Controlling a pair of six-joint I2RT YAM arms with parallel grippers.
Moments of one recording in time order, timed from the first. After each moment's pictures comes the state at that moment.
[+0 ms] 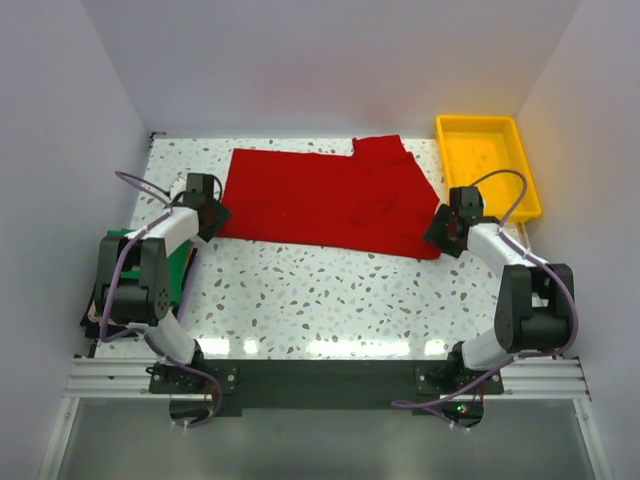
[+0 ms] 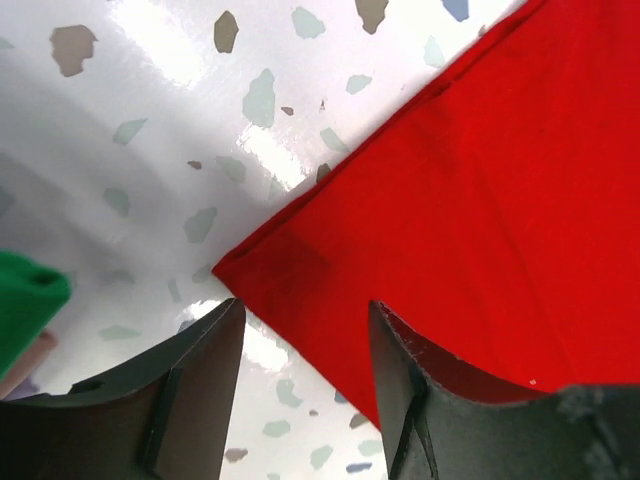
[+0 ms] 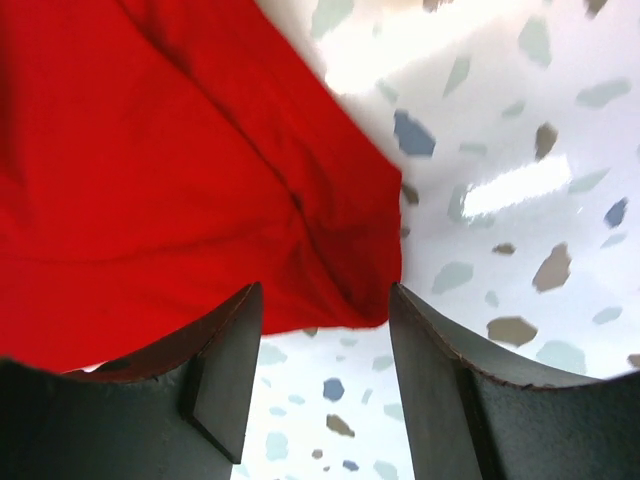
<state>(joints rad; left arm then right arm) -0.05 1.71 1.01 -0.29 -0.23 -0.91 0.02 1.53 0.91 -0.39 0.10 0.55</state>
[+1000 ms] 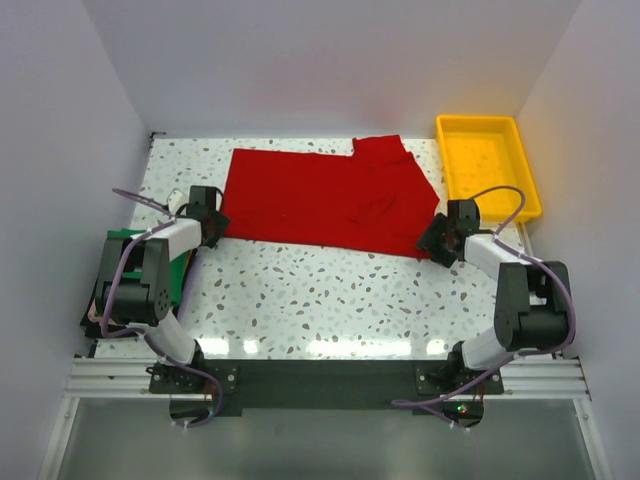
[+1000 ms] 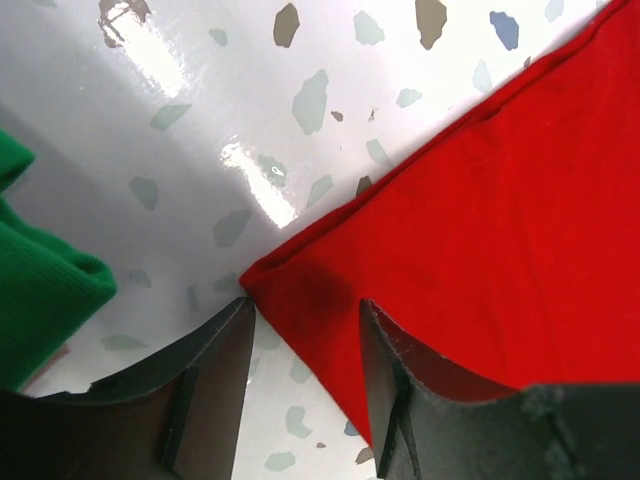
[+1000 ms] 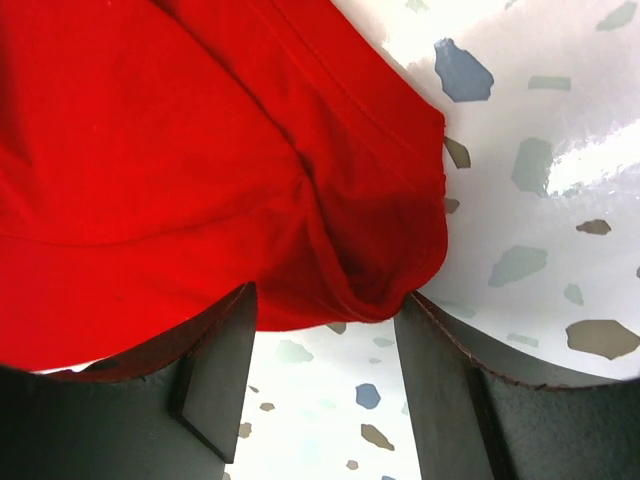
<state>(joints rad) -0.05 1.68 0.88 -0.15 -0.29 -1.02 0.02 1.52 0.75 -0.24 -0.02 0.68</state>
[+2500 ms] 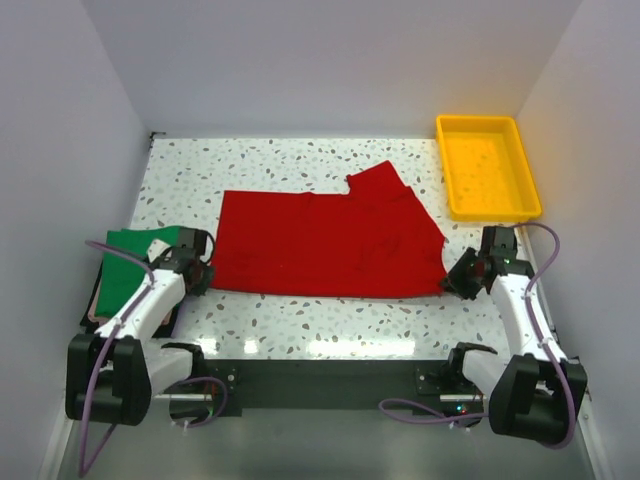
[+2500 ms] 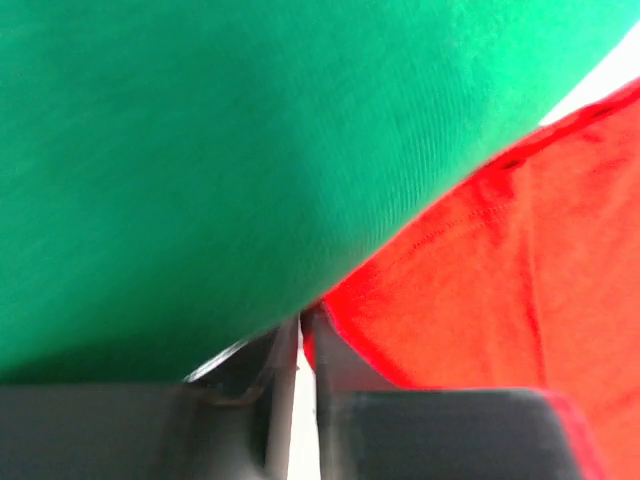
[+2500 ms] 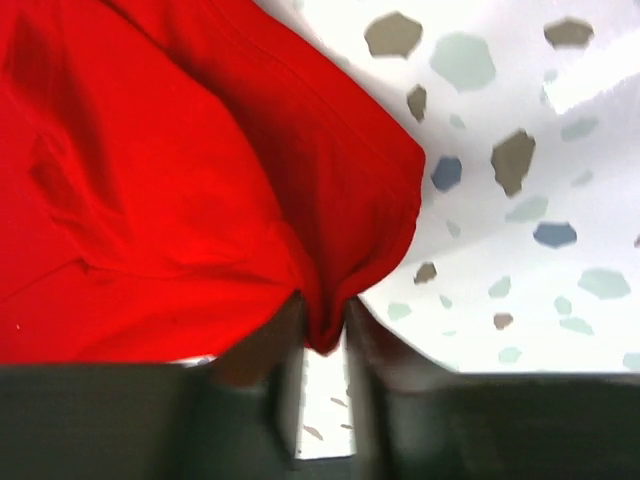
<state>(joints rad) -0.08 1.15 0.58 -0.61 -0.35 -1.17 -0.18 1.05 0.65 -0.73 -0.15 0.61</state>
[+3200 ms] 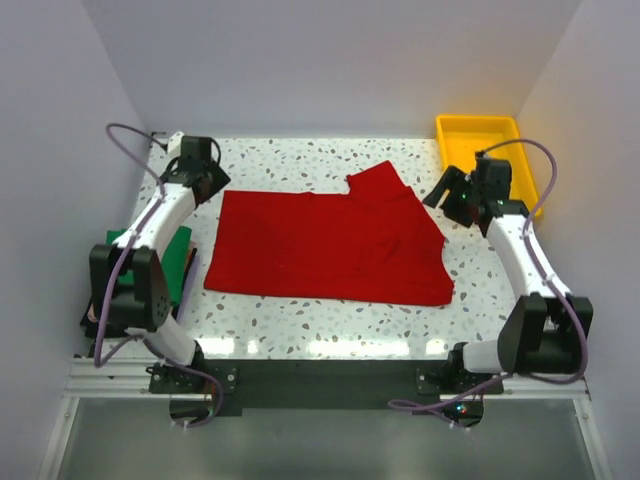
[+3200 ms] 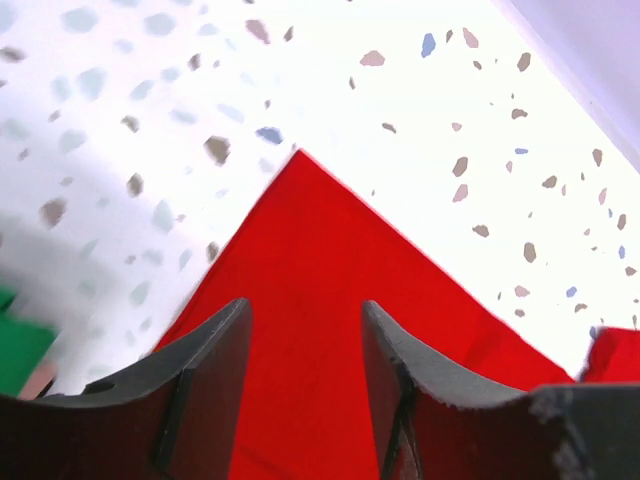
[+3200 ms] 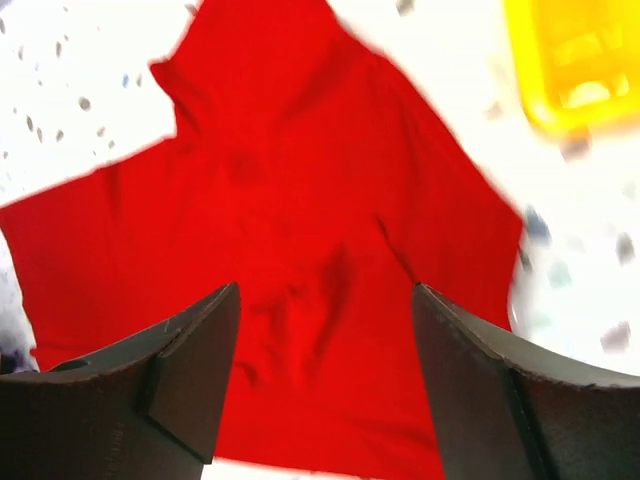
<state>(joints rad) -0.09 1.56 1.24 -0.43 -0.29 -0.76 -0.06 1.32 1.04 -0.49 -0.17 0.50</state>
